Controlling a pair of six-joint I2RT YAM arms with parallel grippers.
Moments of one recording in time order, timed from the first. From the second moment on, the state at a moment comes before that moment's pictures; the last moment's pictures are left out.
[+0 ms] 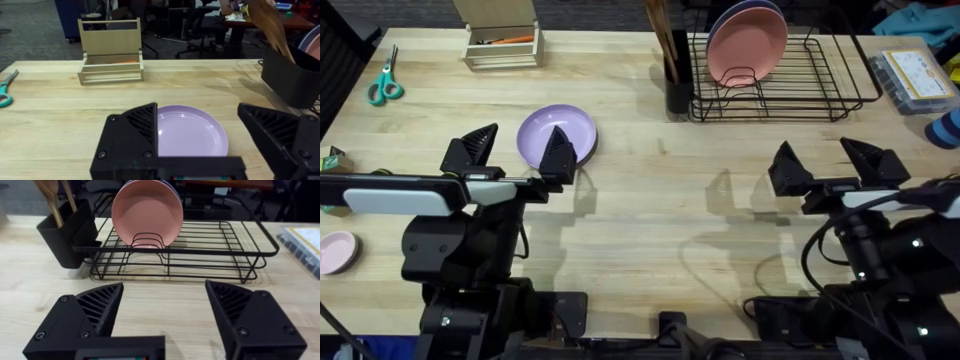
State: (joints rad) left arm 0.00 0.00 0.01 -0.02 0.01 -0.02; right arm 0.01 0.00 0.01 -0.10 -0.02 0.00
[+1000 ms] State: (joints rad) left arm 0.00 0.13 0.27 -0.32 0.00 0.02; right arm 0.01 0.18 0.31 -0.47 -0.01 -0.01
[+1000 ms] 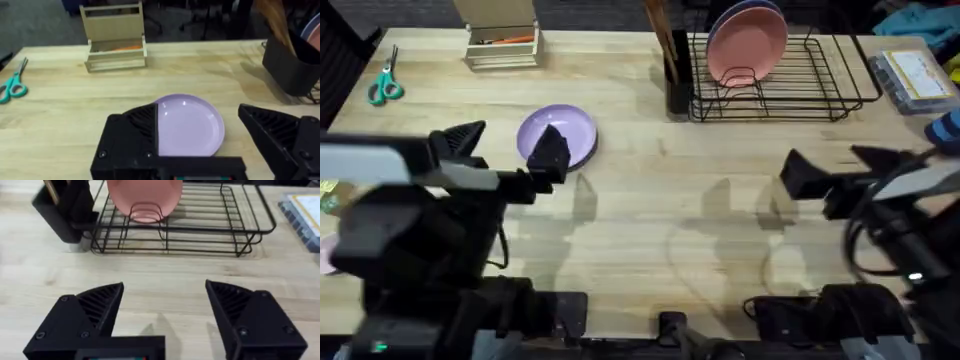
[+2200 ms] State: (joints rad) left arm 0.00 1.02 1.23 -1.03 -0.02 0.02; right arm 0.01 1.02 1.28 -1.04 -0.01 -0.01
